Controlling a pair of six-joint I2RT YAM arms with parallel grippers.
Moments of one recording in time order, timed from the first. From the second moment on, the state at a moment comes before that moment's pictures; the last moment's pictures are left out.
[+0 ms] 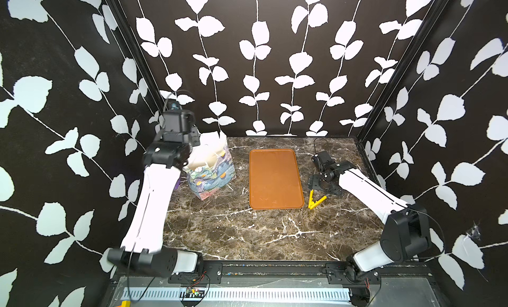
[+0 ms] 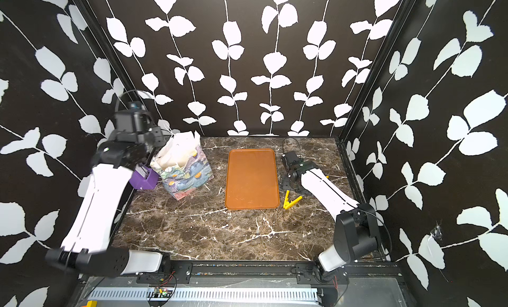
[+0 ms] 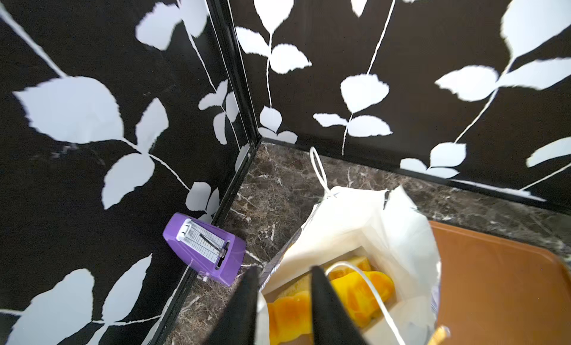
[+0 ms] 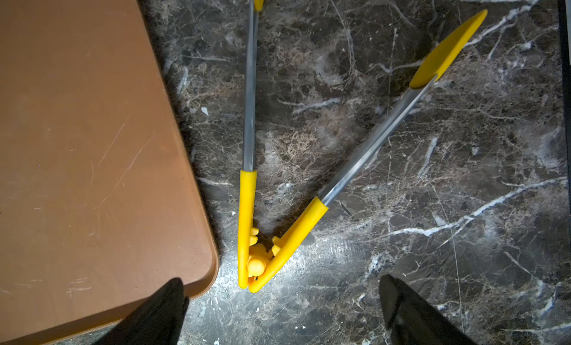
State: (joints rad) left arm -0.16 1.28 1.75 -0.93 -0.42 -0.15; right arm 0.39 1.53 1.21 -0.97 0.24 0.57
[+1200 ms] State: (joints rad) left arm -0.16 1.66 1.14 -0.85 -0.32 -0.54; right arm 0.41 1.36 1.15 -0.97 0.21 0.61
